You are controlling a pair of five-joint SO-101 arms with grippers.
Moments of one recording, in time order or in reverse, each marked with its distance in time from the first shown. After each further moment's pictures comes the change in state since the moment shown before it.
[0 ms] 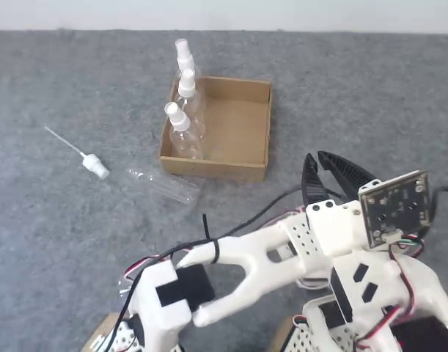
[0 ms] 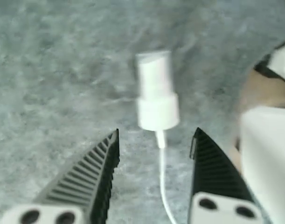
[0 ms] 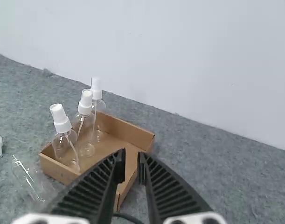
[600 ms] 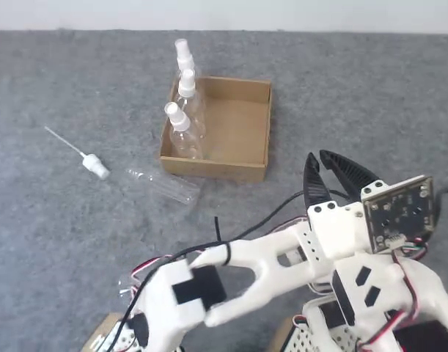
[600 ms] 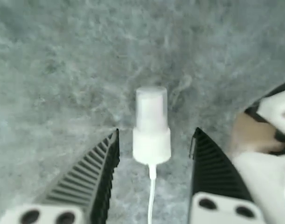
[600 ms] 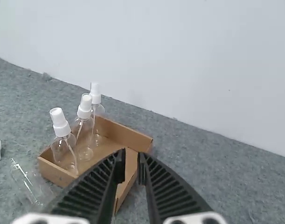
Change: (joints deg) left arm 2.1 4.5 -4.0 -3.4 8.3; right arm 0.0 0.0 -1.2 0.0 0.4
